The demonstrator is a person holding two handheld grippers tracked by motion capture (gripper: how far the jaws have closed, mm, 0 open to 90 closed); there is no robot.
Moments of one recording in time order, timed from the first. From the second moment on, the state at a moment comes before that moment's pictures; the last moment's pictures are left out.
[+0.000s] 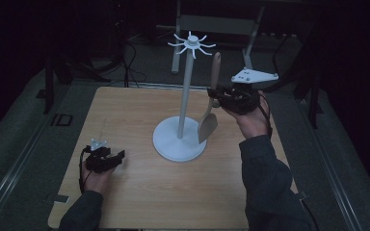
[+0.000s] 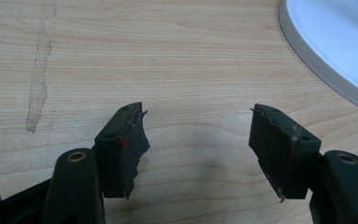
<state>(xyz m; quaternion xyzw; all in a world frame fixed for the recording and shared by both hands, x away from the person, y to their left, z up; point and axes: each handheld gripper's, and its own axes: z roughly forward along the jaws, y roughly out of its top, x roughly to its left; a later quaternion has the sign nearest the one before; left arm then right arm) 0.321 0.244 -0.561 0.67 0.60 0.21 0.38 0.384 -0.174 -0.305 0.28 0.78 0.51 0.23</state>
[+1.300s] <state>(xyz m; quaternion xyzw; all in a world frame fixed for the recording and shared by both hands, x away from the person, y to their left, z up) 0.322 0.245 -0.561 0.67 0.60 0.21 0.38 0.400 -0.155 -0.304 0.29 0.79 0.49 0.21</state>
